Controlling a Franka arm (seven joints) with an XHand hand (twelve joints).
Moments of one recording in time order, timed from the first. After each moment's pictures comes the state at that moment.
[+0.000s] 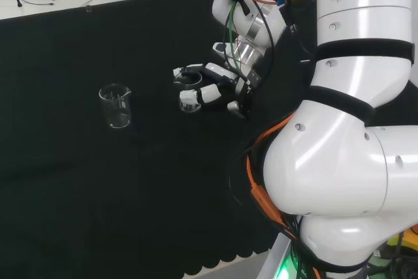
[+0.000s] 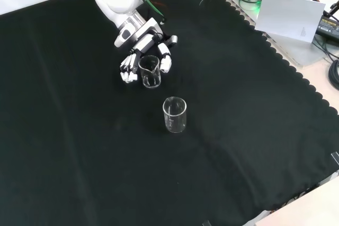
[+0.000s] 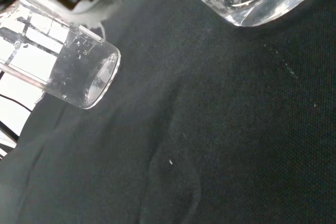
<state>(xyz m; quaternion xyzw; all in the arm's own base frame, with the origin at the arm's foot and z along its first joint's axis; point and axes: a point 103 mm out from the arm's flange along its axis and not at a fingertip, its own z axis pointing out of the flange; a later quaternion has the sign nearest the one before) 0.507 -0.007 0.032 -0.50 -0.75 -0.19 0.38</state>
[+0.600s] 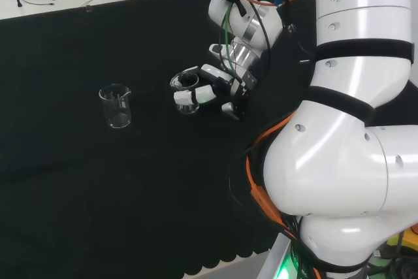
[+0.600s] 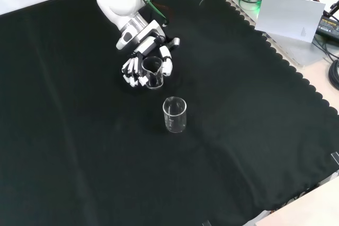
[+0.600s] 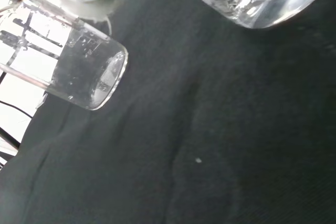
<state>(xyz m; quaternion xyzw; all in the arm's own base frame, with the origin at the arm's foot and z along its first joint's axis) 0.504 0.009 0.033 -0.51 -0.74 -0.20 0.39</state>
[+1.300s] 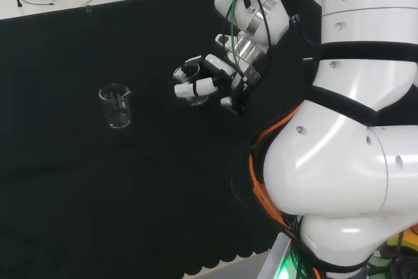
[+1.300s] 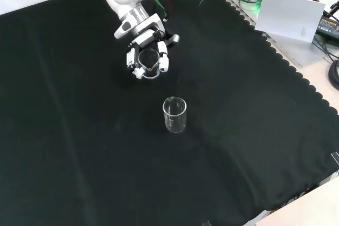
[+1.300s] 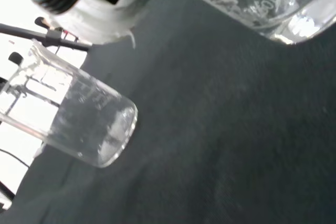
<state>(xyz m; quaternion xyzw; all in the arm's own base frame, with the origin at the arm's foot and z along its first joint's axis) 0.512 0.002 0.059 -0.54 -0.73 -0.24 0.34</state>
